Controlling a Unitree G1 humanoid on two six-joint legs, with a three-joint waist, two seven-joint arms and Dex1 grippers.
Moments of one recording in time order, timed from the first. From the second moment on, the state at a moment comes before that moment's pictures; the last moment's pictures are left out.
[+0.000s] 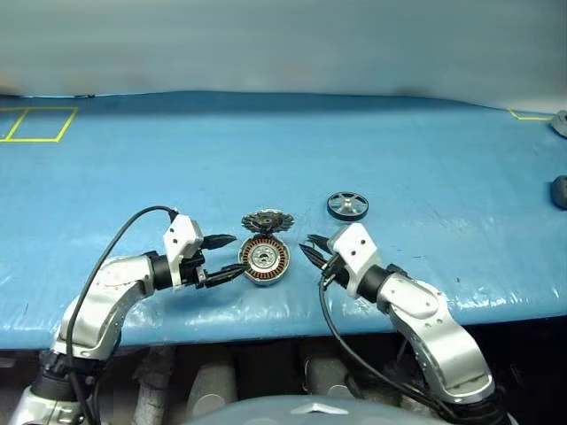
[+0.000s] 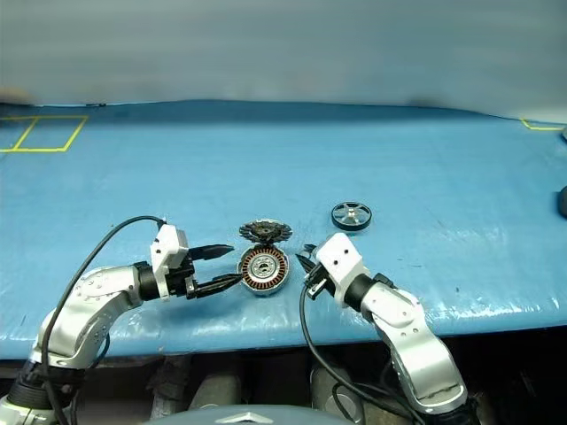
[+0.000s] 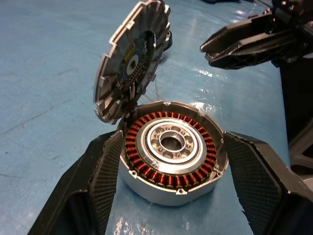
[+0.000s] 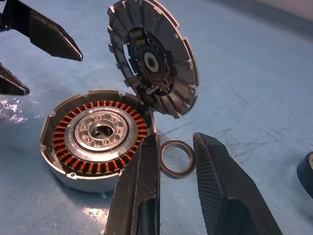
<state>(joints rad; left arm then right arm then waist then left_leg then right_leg) -0.02 0.63 -0.06 -0.27 -0.41 0.37 -0.94 0.03 -0.37 0.23 -0.62 0.09 0.60 0.50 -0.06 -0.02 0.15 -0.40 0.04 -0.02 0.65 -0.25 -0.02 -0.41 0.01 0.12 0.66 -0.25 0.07</state>
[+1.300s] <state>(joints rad) 0.11 0.59 -0.03 -0.31 -0.37 0.30 -0.85 -0.28 -0.32 0.46 -0.22 0.08 0.52 0.67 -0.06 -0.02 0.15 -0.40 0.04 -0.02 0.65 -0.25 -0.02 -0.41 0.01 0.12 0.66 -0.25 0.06</state>
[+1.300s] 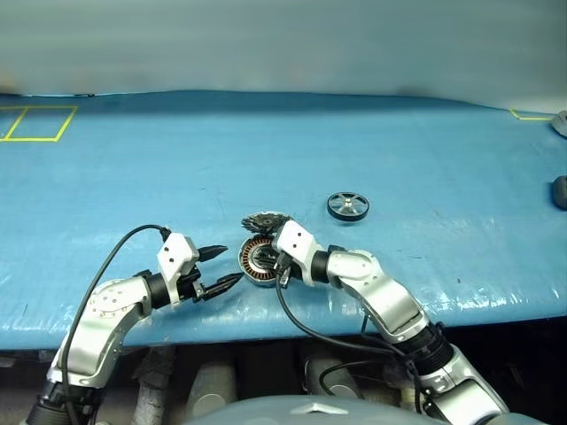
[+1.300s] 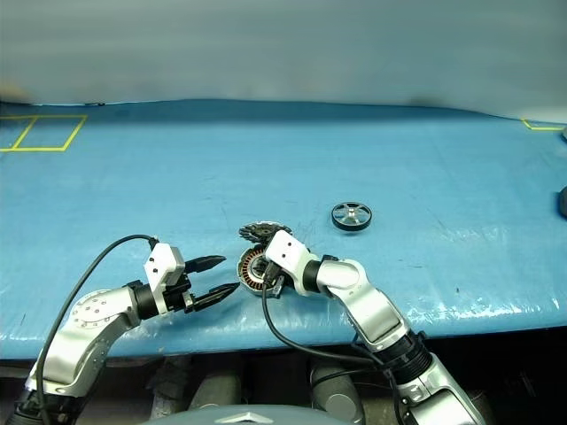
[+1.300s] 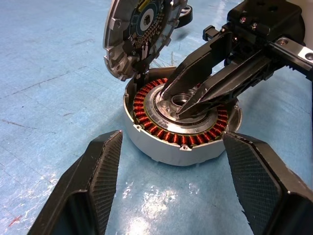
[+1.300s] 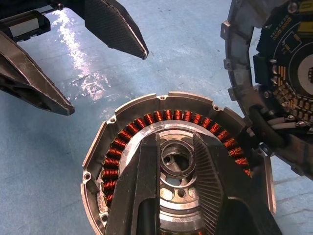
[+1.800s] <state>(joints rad) 0.11 0.59 -0.03 -0.31 -0.36 0.30 -0.85 -0.27 -0.33 0.44 -0.22 0.08 0.51 0.66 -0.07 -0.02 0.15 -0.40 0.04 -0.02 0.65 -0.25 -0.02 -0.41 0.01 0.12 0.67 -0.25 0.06</state>
